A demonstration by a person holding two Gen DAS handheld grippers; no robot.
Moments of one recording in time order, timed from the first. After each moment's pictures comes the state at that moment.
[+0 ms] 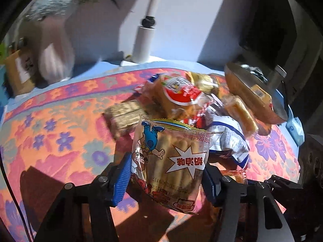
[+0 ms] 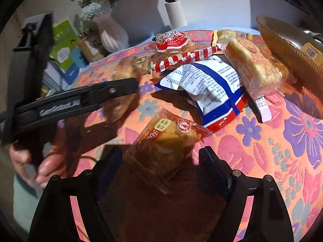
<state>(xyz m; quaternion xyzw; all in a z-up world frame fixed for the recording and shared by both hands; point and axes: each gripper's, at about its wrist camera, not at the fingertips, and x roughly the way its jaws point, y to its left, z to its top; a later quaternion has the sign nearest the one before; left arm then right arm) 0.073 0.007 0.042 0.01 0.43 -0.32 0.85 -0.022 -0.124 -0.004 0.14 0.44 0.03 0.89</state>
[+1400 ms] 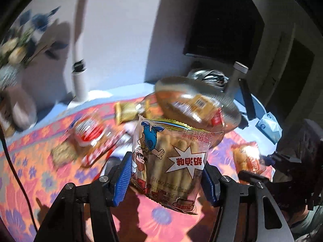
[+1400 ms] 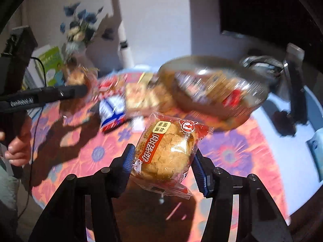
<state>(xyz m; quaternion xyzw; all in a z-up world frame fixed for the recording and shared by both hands) -0.013 -0.121 0.125 0.06 0.36 -0.39 0.84 -0.148 -0.282 0.064 0.07 0.33 -0.05 0.94</state>
